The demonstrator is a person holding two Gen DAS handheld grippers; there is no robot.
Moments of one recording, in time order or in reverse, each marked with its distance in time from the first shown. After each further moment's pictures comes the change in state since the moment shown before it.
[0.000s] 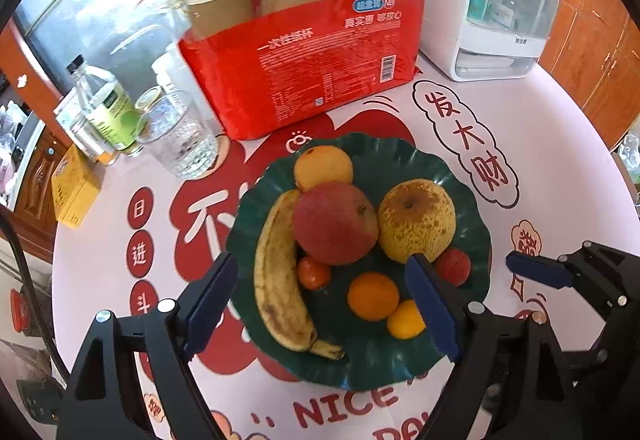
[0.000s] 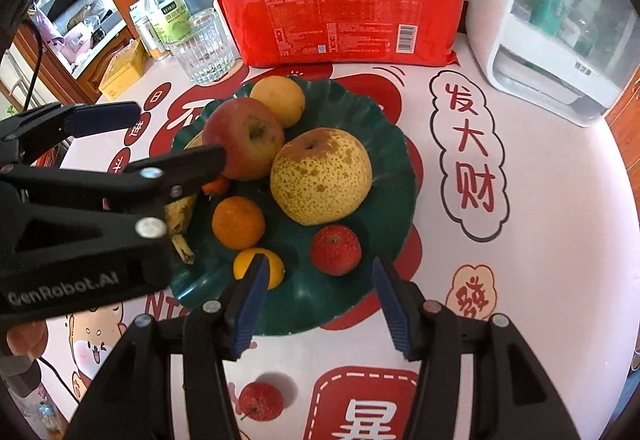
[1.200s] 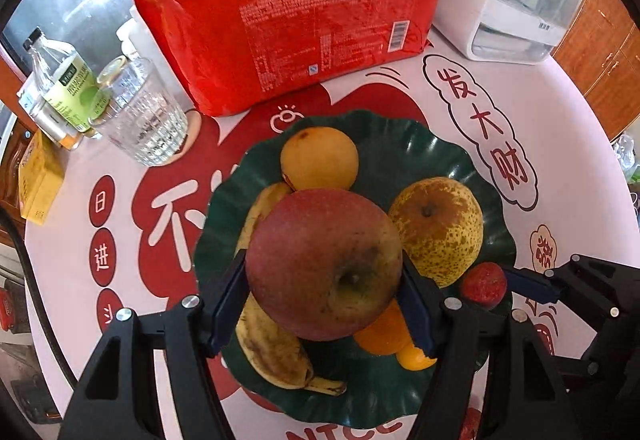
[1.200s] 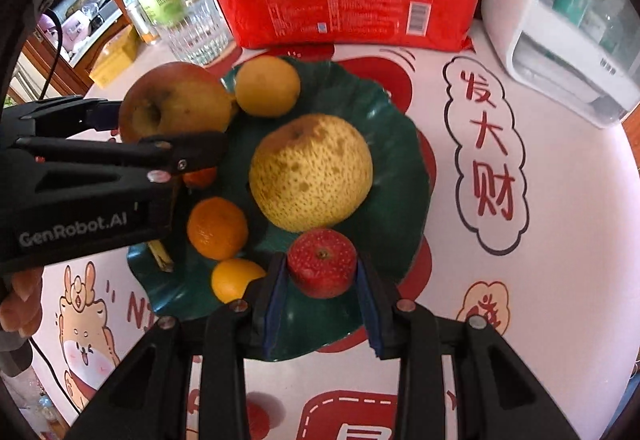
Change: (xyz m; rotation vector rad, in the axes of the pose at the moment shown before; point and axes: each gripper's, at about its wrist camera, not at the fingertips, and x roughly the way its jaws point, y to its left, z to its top) left arm 0.064 0.004 0.015 -0.018 0.117 -0.073; right arm 0.043 -0.007 0.011 -0.017 0.072 0.009
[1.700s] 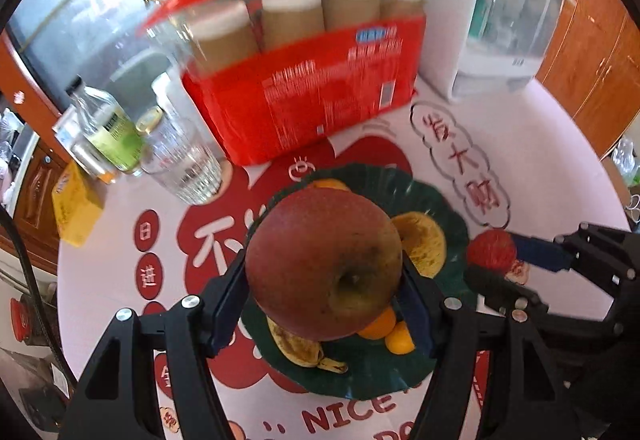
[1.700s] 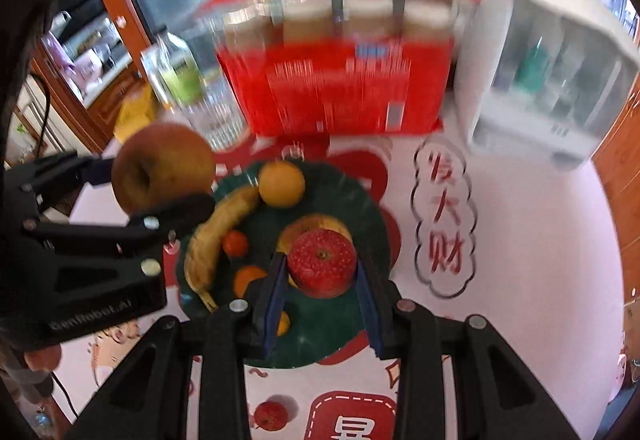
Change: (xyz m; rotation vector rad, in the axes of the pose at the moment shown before) left arm -0.070 -0.004 0.008 0.030 -0.106 0.048; right arm -0.074 0.000 0.022 0.014 -0.148 0.001
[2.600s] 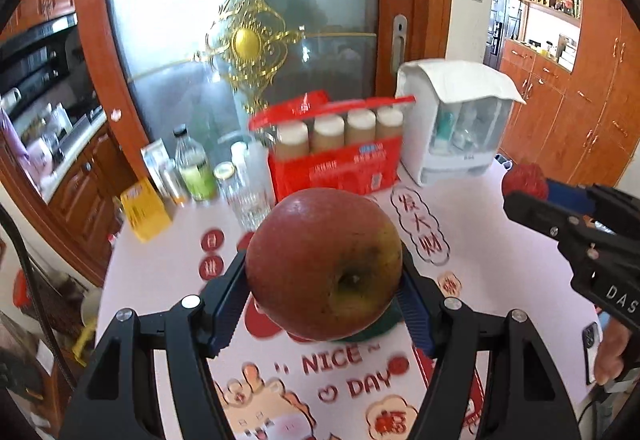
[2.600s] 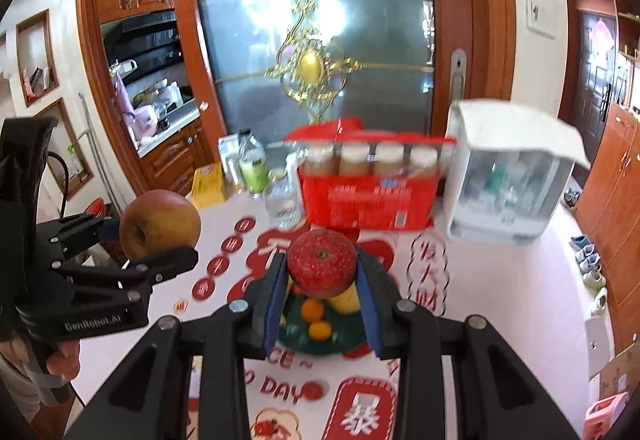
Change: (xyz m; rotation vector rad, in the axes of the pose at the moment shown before) left arm -0.231 0.006 -0.059 -0.123 -0.310 0.043; right arm -0.224 0.033 -0.020 -0.098 -0.402 0.048
